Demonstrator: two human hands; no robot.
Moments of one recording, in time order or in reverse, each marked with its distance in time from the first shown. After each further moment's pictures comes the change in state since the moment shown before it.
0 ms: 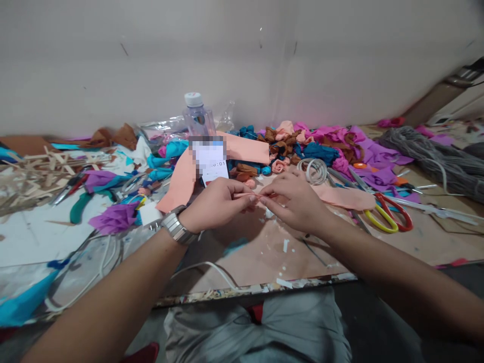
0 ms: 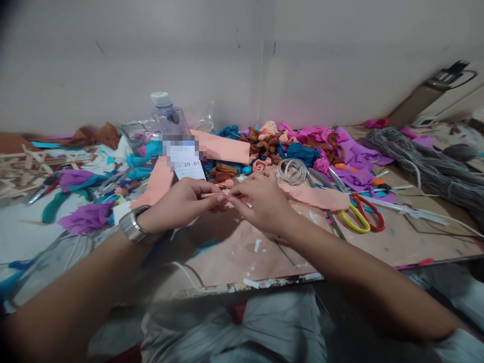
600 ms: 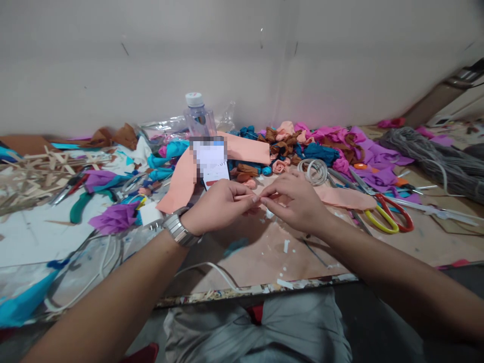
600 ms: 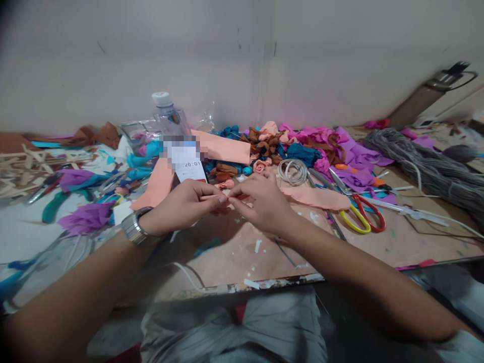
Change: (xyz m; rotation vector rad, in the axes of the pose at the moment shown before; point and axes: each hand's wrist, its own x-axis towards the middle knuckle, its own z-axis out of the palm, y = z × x) left_hand -0.002 0.003 0.004 -0.056 -0.002 -0.025; right_hand 0.001 0.000 0.003 0.098 0.079 -0.019
